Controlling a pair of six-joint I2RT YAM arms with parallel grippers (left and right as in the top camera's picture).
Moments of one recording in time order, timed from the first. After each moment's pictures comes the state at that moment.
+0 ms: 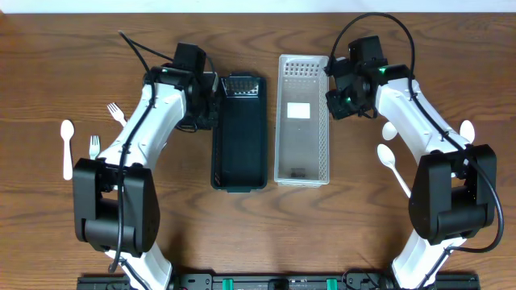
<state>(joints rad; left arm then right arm) -0.19 1.86 1.43 -0.94 0.14 -0.09 0.20 1.93 1.46 -0.77 -0.19 -0.14</state>
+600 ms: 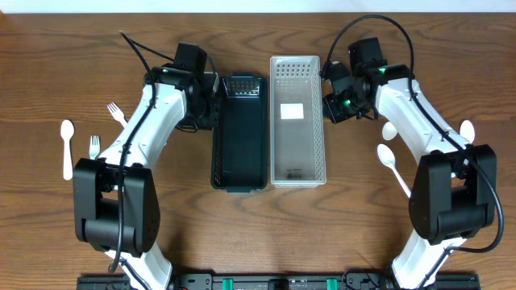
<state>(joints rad) -0.19 1.86 1.43 -0.94 0.14 -0.09 0.20 1.93 1.46 -0.81 -0.29 -0.19</state>
